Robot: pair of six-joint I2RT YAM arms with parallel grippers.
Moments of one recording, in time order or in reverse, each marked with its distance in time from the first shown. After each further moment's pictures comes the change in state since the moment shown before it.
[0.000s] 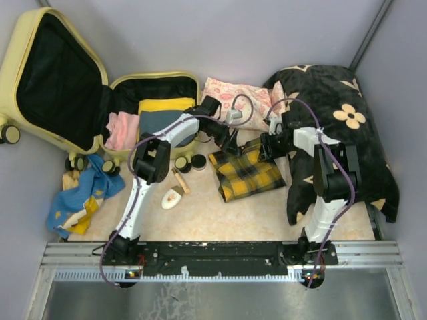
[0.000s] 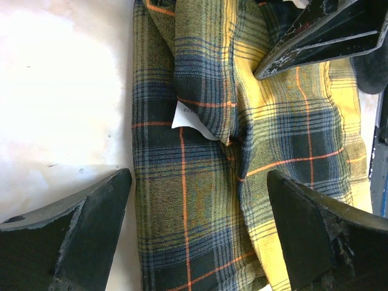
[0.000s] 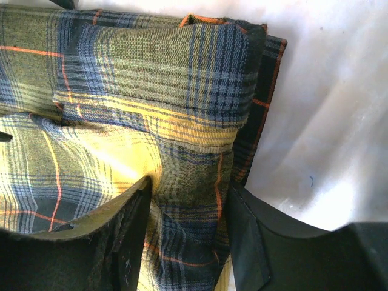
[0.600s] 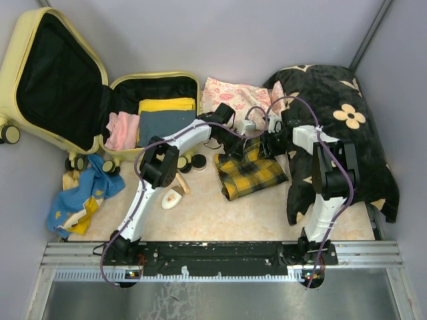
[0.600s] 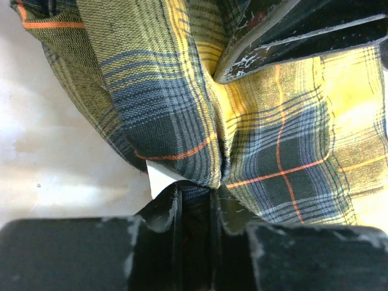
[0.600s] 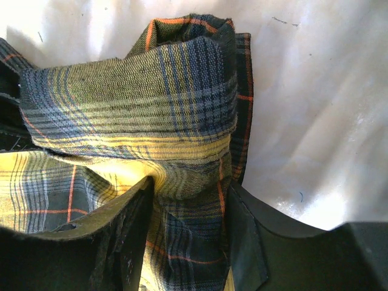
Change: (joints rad) left arm -0.106 0.013 0.003 -0.018 -0.098 0.064; right arm 0.000 0.038 0.046 0.008 -0.013 -0.010
